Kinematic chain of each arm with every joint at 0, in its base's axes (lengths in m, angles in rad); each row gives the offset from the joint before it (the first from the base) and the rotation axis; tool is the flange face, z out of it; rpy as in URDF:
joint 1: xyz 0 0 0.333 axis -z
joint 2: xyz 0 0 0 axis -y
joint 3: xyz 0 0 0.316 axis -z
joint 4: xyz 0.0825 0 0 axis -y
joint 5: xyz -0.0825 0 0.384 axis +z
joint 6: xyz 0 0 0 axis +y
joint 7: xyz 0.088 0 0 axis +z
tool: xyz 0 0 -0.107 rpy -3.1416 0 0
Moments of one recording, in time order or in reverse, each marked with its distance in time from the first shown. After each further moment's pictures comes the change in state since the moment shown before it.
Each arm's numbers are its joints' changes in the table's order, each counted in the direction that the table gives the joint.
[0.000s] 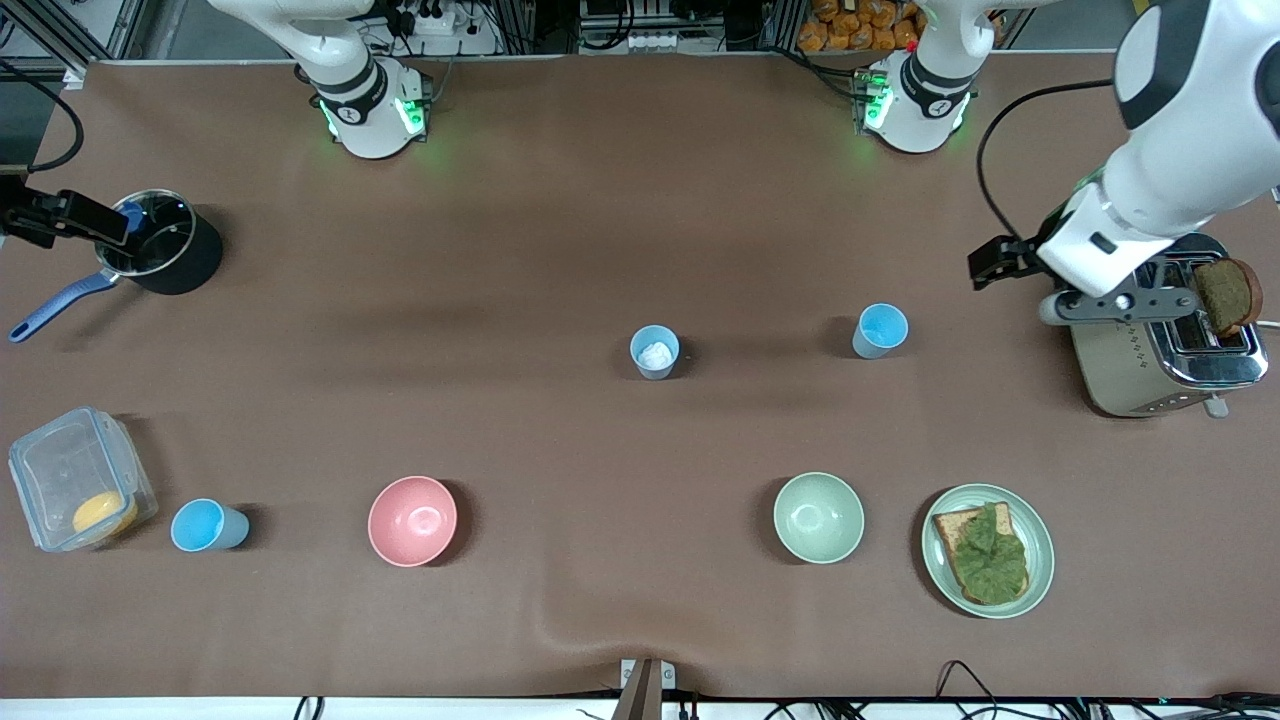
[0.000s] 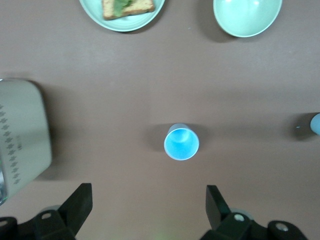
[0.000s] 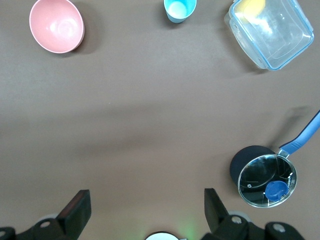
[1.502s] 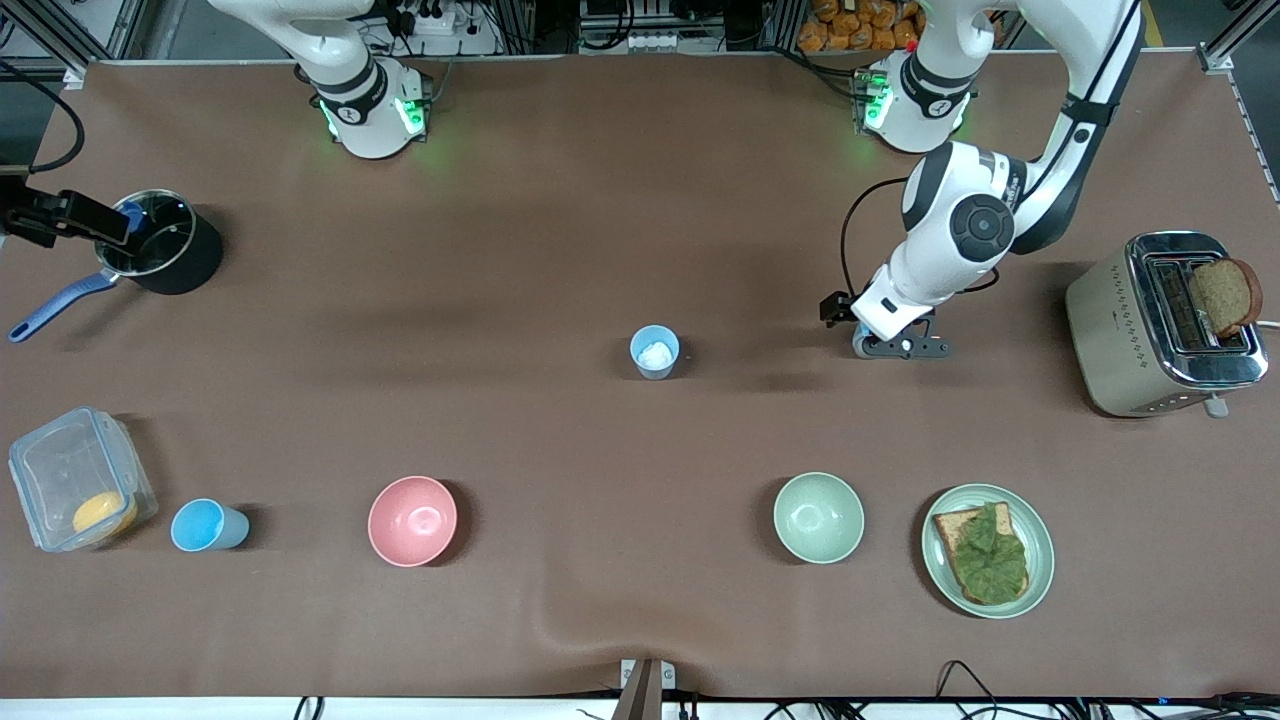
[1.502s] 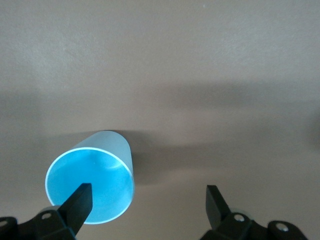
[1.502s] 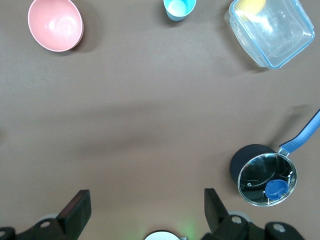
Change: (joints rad) left arm 0.094 -0.175 0.070 -0.502 -0.075 -0.687 0.079; right arm 0.000 0.000 0.001 -0.002 0.000 0.004 0.000
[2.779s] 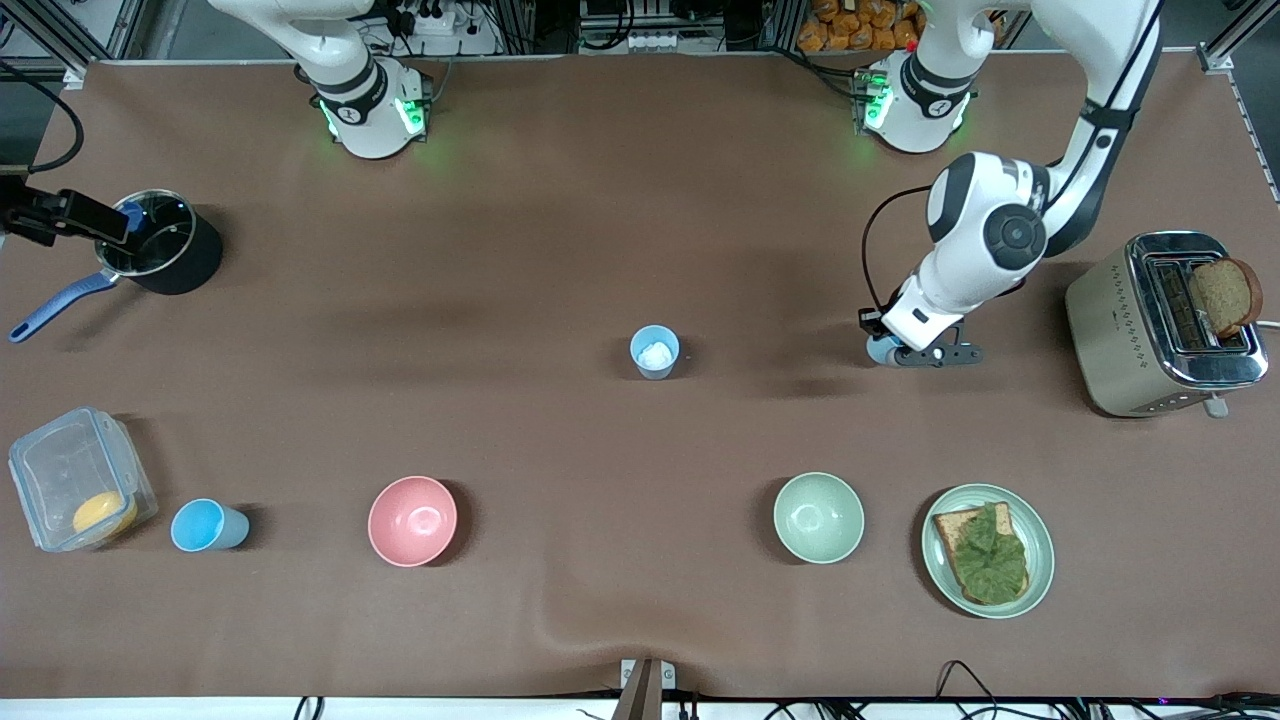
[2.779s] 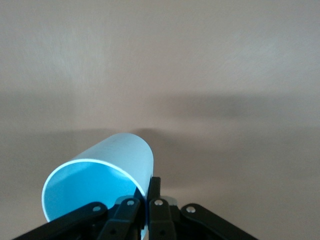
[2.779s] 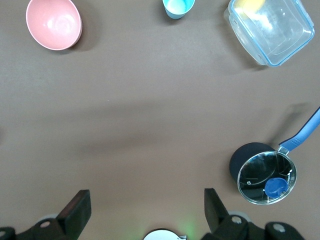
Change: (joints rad) left arm -0.006 0.038 -0.056 0.019 0.000 -0.004 -0.022; right arm 0.001 0.000 0.003 0.000 0.000 0.006 0.000
